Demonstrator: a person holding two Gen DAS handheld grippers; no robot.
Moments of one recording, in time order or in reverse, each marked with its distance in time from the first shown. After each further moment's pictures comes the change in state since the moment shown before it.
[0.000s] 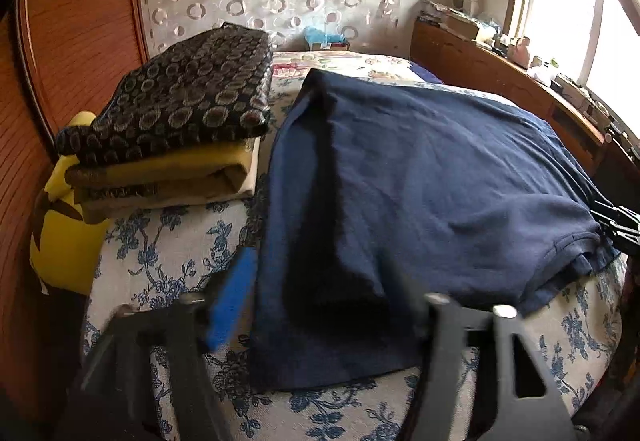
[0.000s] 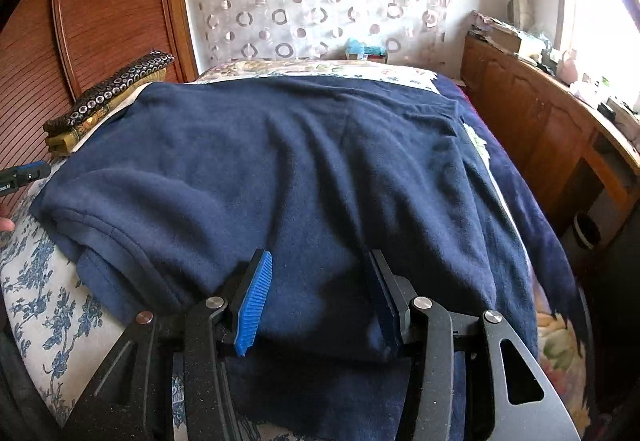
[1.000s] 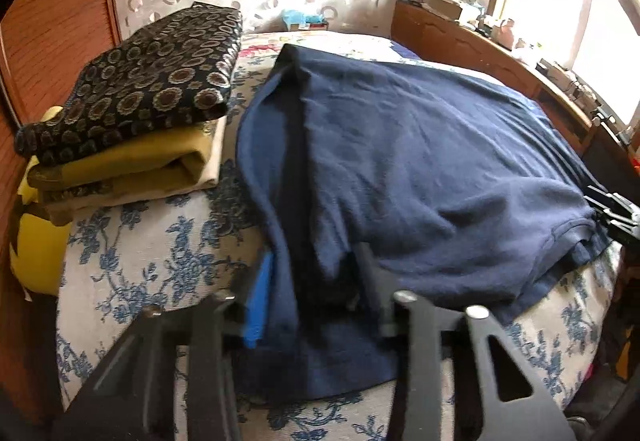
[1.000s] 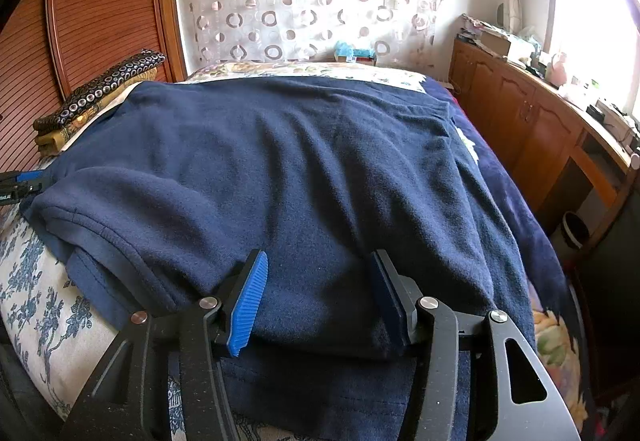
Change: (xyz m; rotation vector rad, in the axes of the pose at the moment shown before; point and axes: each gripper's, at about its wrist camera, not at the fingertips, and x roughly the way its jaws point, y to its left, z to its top) left arm 0.020 -0.010 0.004 0.040 0.078 -0.087; right arm 0.004 0.004 -0.010 -0.001 -0.007 -0.023
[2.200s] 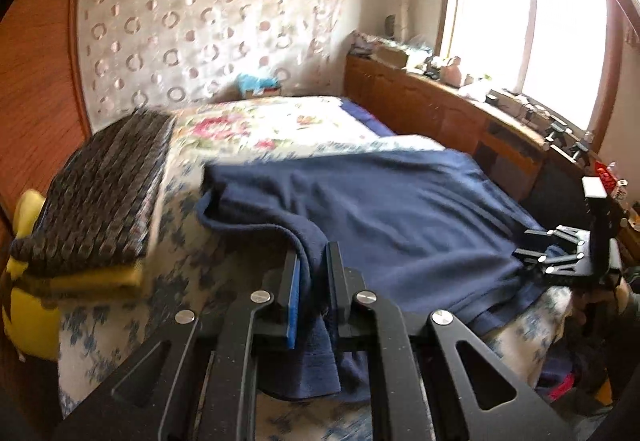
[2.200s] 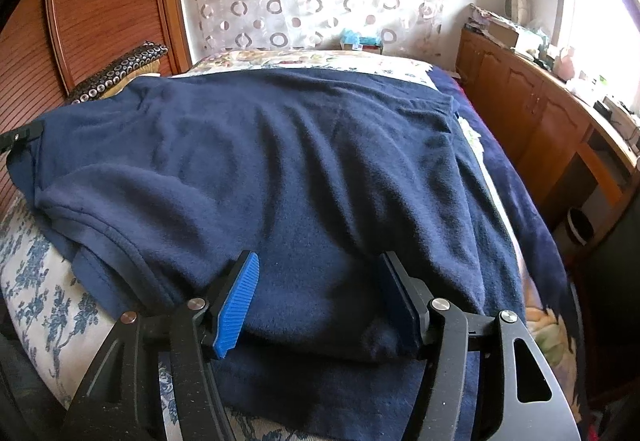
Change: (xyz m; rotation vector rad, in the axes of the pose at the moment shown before) left arm -0.057 -0.075 0.049 0.106 -0.231 -0.119; right arm -0.003 -0.022 0.014 -0.009 0.050 0.045
